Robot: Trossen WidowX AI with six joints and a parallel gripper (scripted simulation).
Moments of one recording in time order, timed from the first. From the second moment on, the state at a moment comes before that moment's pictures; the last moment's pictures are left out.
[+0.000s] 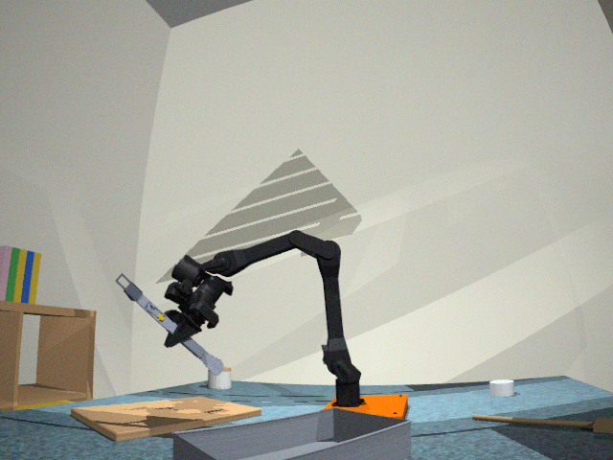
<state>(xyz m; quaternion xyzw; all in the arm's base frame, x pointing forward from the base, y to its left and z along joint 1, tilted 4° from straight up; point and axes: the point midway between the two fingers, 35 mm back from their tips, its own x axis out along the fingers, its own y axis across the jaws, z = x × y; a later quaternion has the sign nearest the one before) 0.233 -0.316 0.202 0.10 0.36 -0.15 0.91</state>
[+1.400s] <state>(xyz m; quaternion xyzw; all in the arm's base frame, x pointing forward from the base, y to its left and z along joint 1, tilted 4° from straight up) 0.231 -0.289 0.202 0.08 0.66 -0.10 0.74</state>
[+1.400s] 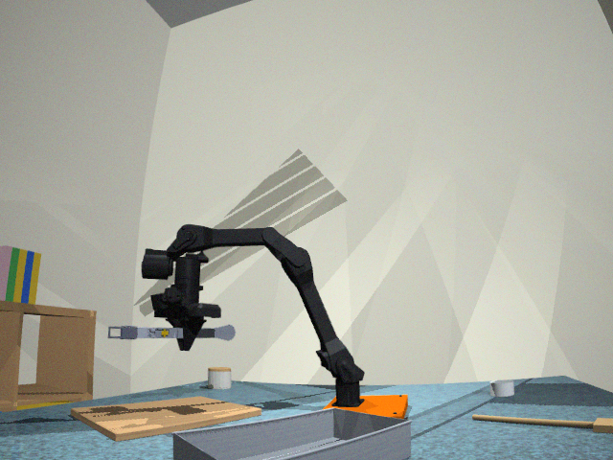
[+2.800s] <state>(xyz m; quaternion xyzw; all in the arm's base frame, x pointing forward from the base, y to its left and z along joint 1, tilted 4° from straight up) 0.238 -0.295 0.156 0.08 0.67 -0.10 0.74</state>
